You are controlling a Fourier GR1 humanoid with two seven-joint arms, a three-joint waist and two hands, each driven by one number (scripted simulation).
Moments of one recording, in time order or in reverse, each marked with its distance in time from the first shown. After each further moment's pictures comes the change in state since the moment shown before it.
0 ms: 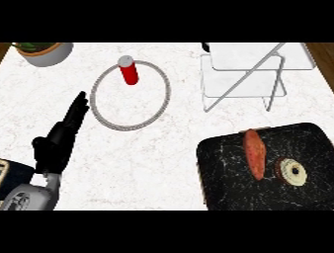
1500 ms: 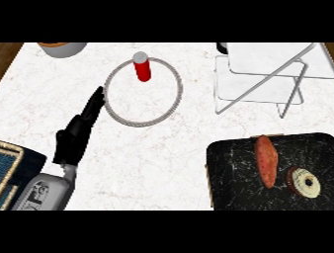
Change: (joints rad) left arm -0.075 -0.077 -0.008 0.066 -0.067 -0.044 -0.008; right arm 0.213 -0.726 0.316 -0.756 0.492 0.212 1.374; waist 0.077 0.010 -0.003
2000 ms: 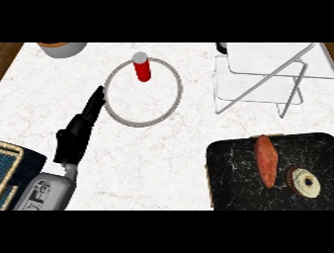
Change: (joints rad) left arm -0.002 -0.022 0.023 0.008 -0.020 -0.016 -0.007; right arm -0.214 0.112 0.158 0.031 0.229 0.070 0.131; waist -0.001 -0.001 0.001
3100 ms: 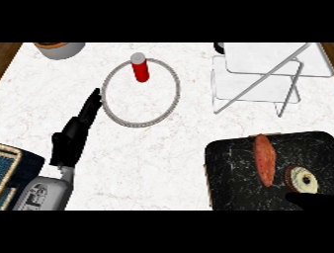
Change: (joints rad) left arm 0.029 -0.018 0.044 -0.014 -0.032 -0.042 -0.003; right arm -0.136 0.278 0.049 0.166 0.190 0.134 0.021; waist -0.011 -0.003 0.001
